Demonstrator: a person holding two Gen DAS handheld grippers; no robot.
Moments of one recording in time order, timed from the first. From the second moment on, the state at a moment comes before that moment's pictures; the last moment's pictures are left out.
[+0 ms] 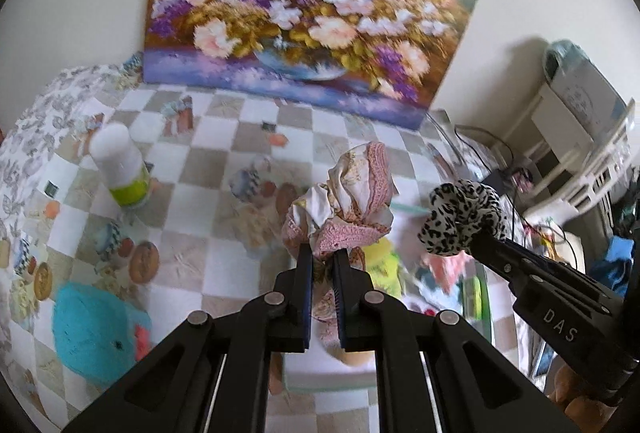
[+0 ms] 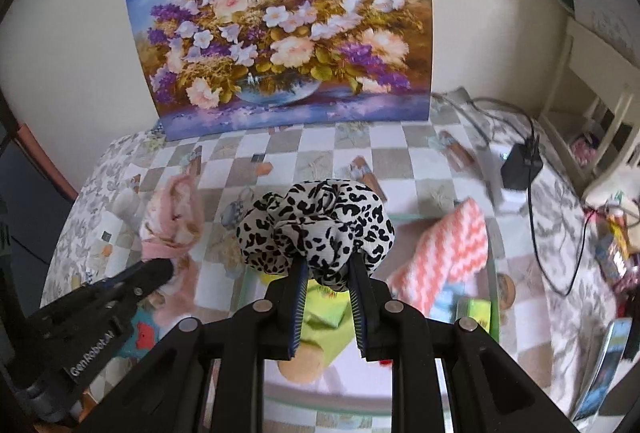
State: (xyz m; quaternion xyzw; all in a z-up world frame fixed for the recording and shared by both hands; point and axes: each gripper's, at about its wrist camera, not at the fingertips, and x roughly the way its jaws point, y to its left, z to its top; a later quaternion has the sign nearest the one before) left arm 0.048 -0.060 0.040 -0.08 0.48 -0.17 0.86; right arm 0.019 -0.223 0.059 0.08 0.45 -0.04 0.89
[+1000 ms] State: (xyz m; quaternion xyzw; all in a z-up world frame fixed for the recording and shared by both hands) left arm 0.019 -0.122 -0.064 -0.02 0.64 -0.20 0.75; right arm -0.014 -0.265 -0.067 0.09 0.58 -0.08 0.80
